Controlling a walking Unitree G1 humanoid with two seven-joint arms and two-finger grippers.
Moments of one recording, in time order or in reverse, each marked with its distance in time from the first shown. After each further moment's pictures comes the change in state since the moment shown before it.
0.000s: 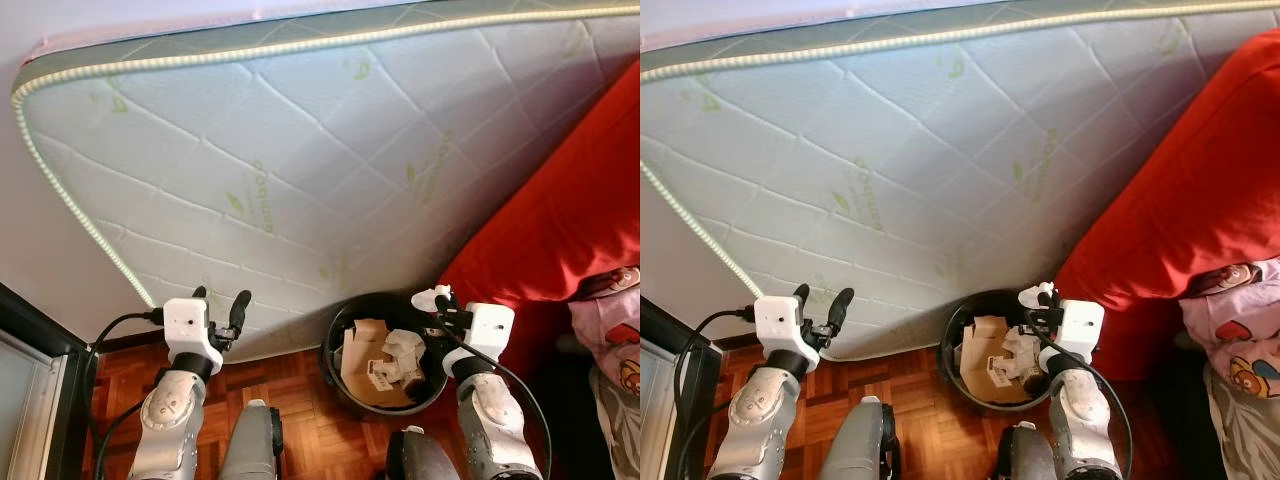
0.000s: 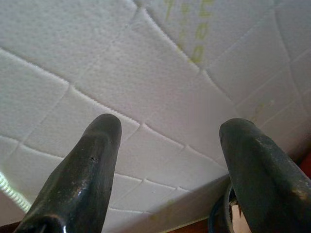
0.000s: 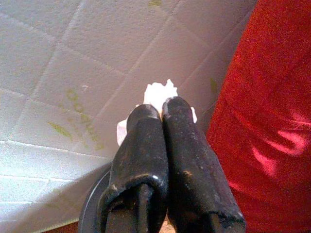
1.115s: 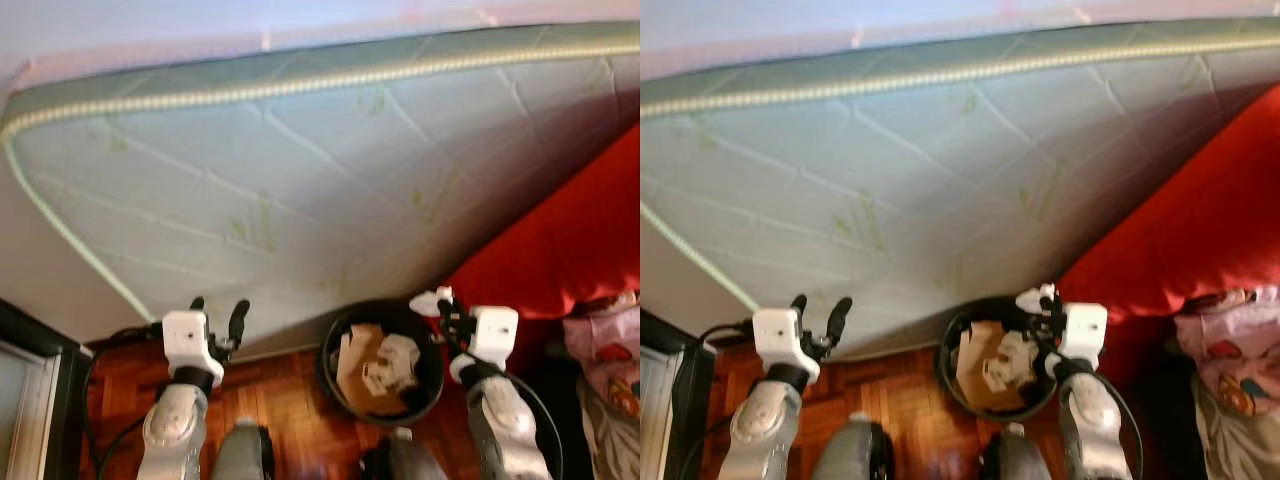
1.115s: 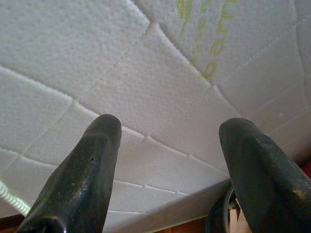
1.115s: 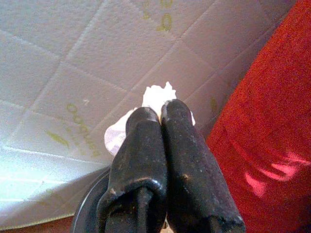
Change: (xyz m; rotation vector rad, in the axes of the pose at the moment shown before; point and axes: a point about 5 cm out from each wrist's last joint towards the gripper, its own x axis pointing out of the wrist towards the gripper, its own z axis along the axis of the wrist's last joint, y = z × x) left arm -0.012 -0.004 -0.006 -0.008 -0.009 0.034; right arm -0.006 -0.010 0.003 -0.038 -0.004 0.027
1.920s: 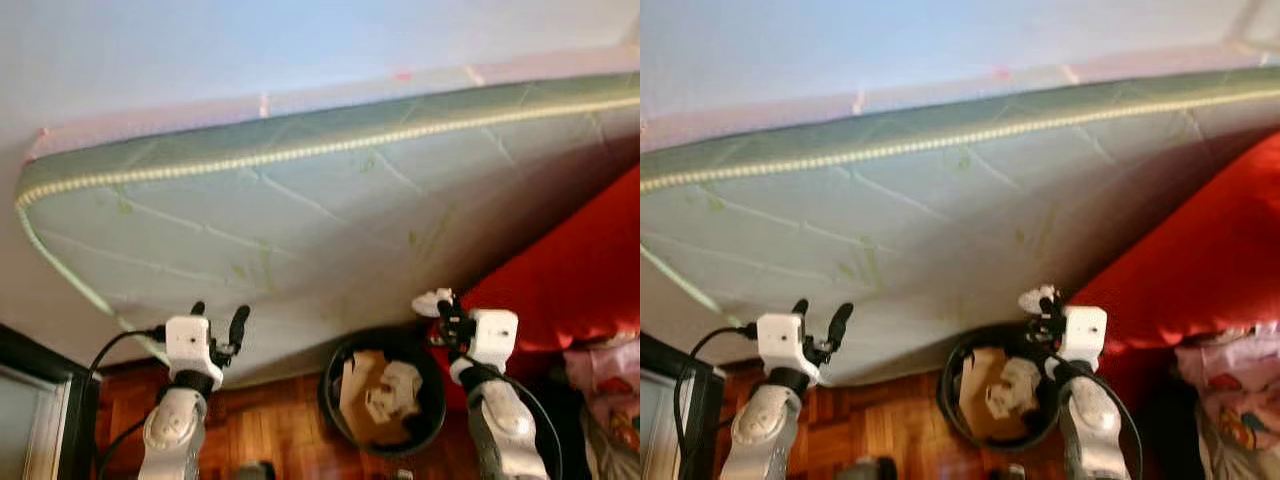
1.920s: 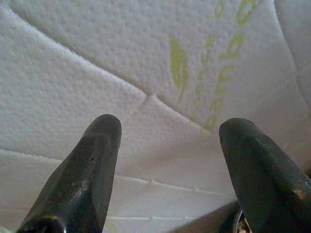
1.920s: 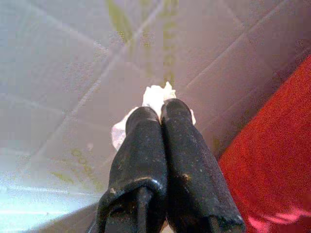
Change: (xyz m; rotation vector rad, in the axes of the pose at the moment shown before) left arm -0.001 0.002 -0.010 0.032 0.018 -0.013; right arm -0.004 0.000 -0.004 -0.014 -0.011 0.011
